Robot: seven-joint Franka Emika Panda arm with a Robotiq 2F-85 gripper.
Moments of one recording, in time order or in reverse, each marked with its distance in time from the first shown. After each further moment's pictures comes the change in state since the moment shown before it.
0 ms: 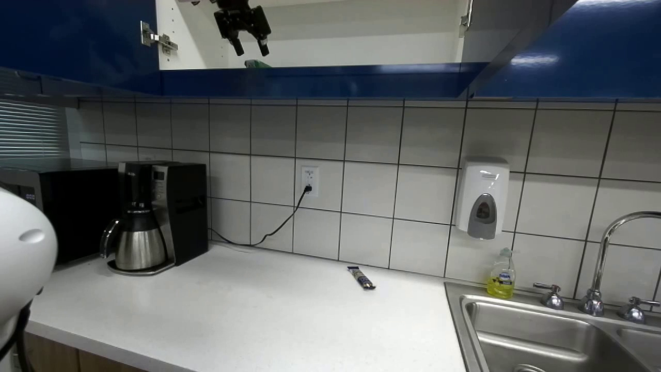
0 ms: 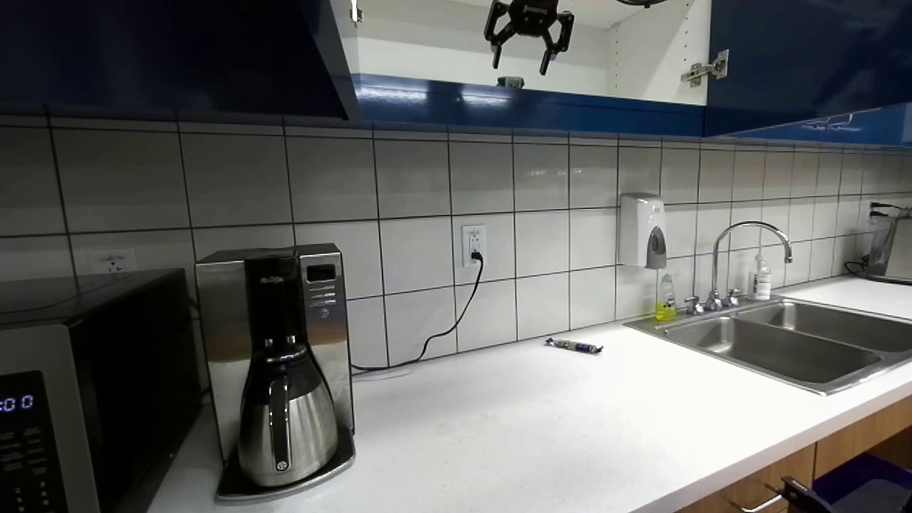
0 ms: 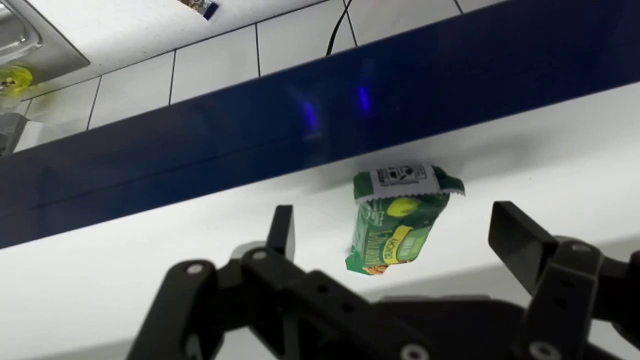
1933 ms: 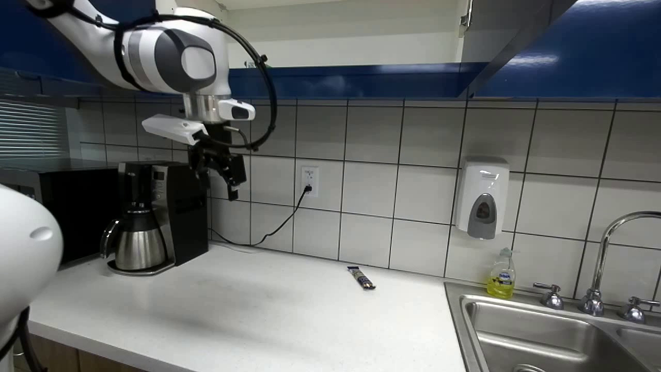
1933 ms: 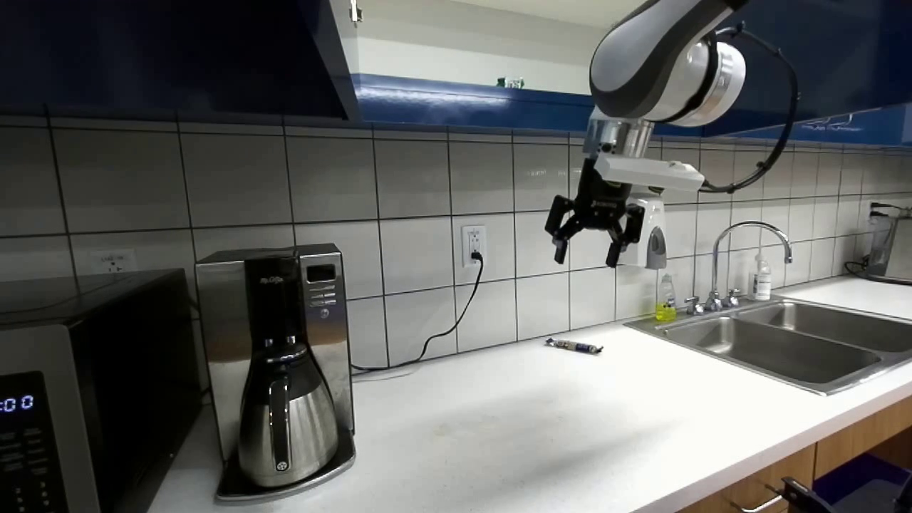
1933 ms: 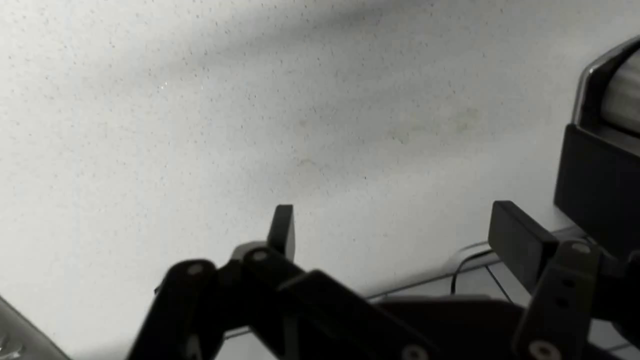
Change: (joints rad) arm 0.046 -0.291 -0.097 -0.951 0.258 0.255 -0.225
